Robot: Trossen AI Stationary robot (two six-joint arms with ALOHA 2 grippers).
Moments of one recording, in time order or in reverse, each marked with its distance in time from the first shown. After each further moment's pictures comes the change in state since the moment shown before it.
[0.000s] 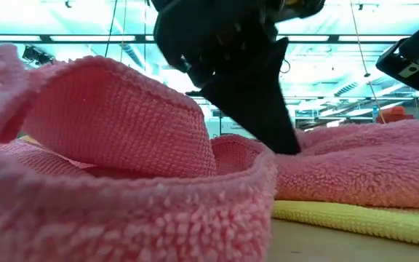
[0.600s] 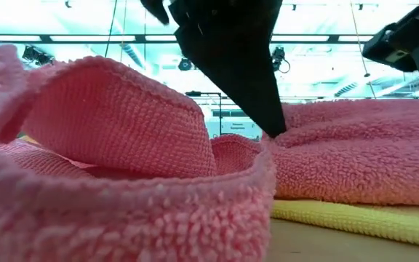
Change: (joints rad) left arm -0.039 0.037 0.177 -0.248 -0.054 -0.051; right arm -0.057 0.094 0.212 -0.293 -0.138 -0.070
